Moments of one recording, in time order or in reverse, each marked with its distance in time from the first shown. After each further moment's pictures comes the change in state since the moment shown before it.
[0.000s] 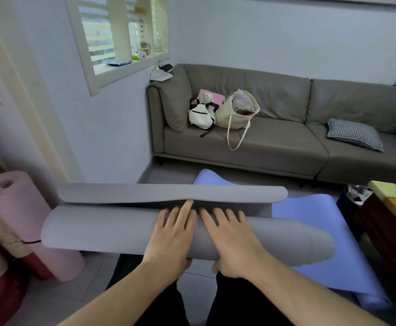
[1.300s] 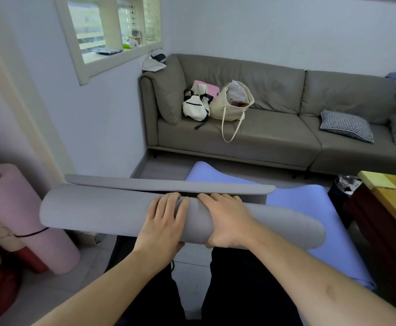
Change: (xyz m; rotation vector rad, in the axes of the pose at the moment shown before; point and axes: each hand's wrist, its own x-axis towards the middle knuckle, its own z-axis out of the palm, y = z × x) left_hand -0.001 -0.005 0.000 0.036 0.007 -0.006; right_hand 0.020 0.022 -0.002 0.199 -0.023 0.052
